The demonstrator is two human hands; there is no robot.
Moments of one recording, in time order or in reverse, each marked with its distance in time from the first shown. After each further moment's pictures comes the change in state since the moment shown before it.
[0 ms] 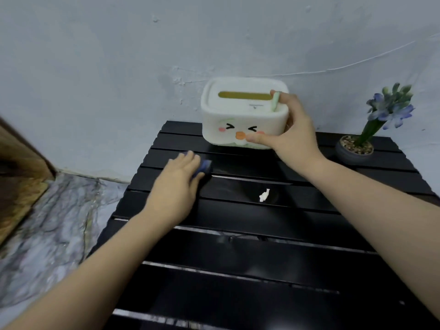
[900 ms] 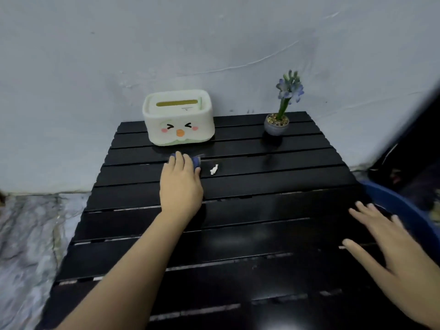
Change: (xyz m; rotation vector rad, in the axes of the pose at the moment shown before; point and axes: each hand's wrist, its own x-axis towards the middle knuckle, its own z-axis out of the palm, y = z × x) left_hand -0.028 0.082 0.035 0.168 0.027 0.041; right_hand -0.312 -0.090 -0.198 -0.899 -0.166 0.454
